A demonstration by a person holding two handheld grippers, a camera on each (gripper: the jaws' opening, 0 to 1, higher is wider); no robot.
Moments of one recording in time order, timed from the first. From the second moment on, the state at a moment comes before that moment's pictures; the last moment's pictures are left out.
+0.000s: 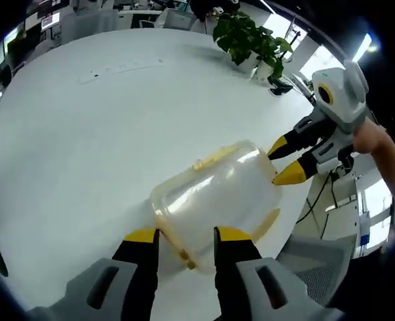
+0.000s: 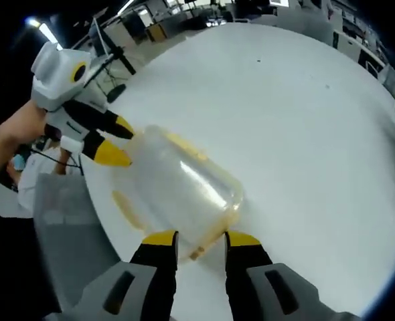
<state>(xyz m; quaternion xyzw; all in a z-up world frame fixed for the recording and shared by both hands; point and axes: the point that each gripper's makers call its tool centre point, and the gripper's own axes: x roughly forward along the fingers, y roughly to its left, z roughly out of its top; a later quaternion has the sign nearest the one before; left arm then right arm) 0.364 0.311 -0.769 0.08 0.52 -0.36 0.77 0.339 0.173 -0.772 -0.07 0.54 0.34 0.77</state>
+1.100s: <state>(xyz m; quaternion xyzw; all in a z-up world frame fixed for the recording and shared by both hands) 0.358 0.278 -0.751 0.31 0.37 -0.52 0.70 0.345 0.176 -0.757 -0.22 0.44 0.45 0.75</state>
